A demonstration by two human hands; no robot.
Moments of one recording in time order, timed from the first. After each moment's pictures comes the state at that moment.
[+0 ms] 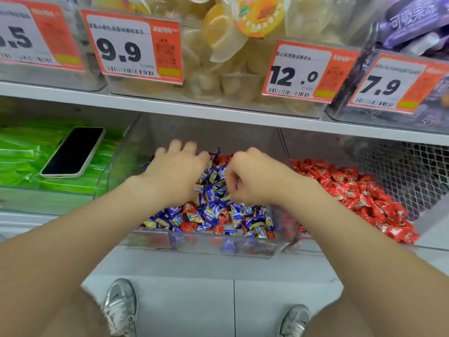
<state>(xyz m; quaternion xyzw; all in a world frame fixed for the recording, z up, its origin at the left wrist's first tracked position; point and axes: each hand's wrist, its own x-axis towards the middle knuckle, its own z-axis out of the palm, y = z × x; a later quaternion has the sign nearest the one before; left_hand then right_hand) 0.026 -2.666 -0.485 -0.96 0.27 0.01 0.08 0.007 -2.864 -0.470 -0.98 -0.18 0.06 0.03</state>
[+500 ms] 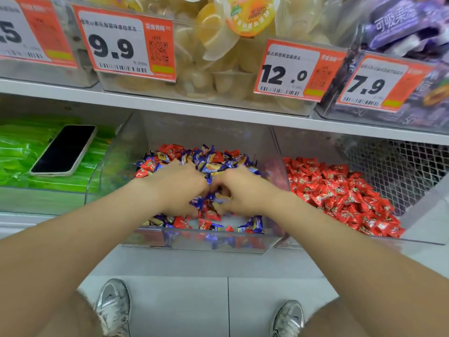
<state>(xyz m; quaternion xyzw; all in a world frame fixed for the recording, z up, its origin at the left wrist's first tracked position) 0.029 -2.674 -0.507 -0.90 0.41 0.05 0.15 0.001 -2.864 -0.505 -0.97 -0.22 0.09 0.09</state>
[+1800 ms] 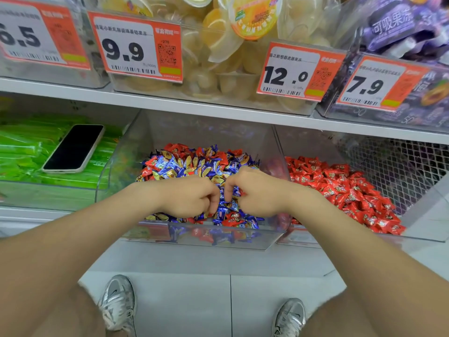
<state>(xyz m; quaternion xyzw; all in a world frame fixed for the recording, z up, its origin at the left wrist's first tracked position) 0.019 -2.673 -0.510 -0.88 0.38 0.25 -0.15 -0.018 -2.879 -0.485 -0.96 -0.19 0.18 0.11</state>
